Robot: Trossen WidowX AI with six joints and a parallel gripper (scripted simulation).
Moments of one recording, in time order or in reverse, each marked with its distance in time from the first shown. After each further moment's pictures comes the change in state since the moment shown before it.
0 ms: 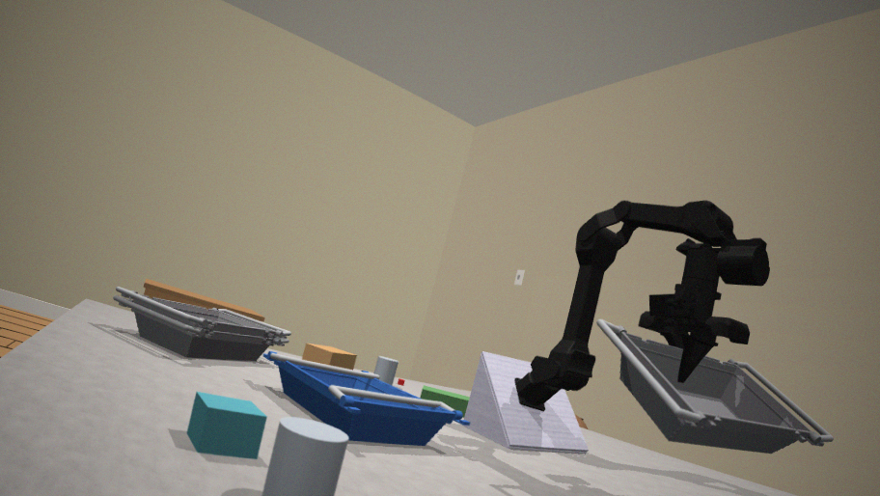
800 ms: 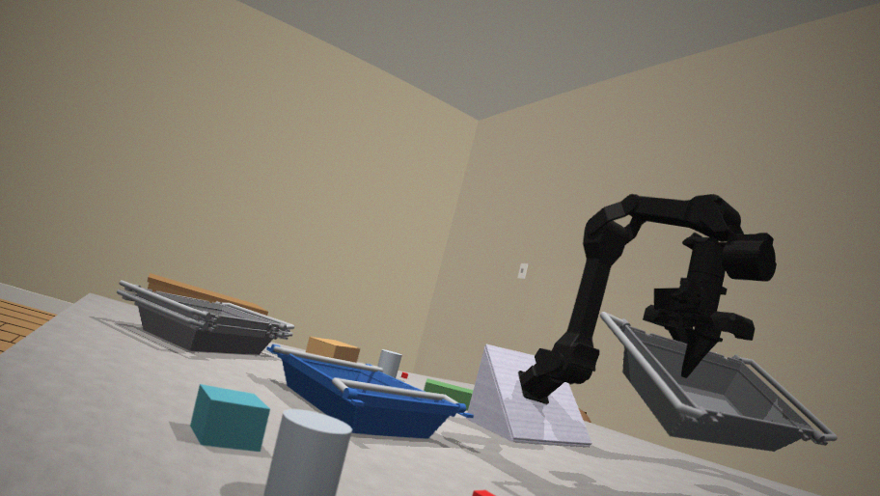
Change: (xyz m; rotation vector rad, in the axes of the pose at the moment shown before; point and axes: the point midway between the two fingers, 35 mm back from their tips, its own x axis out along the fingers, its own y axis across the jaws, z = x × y) arm 0.003 0.003 0.003 0.006 -0.013 -0.014
